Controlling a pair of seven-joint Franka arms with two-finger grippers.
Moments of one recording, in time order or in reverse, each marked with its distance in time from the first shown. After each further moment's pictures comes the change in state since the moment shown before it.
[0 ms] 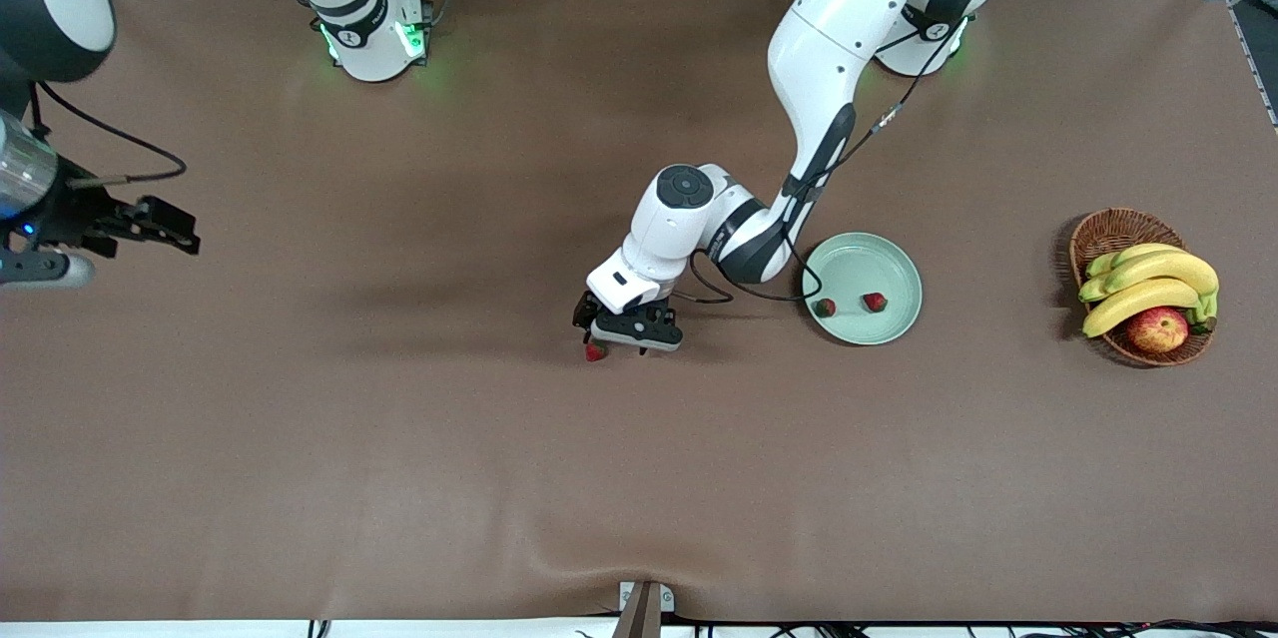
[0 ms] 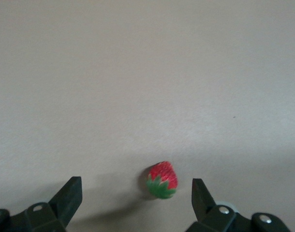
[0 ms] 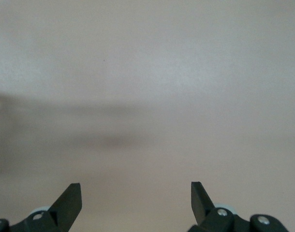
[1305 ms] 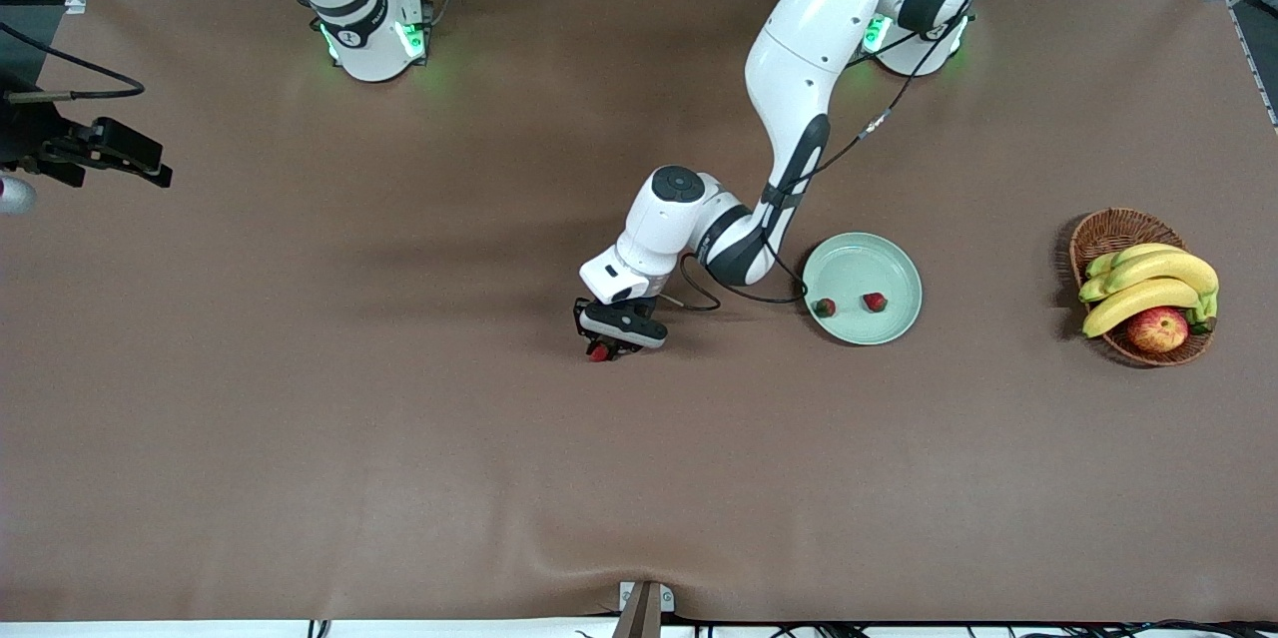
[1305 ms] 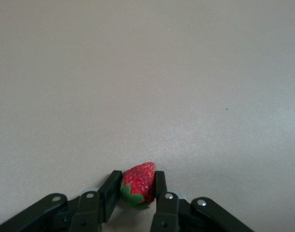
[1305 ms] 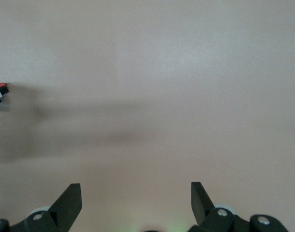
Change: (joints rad) left arm -0.085 0.074 0.088 0.023 0.000 0.124 0.016; right arm 0.051 -0.038 -0.045 0.126 0.038 -0.211 0.080
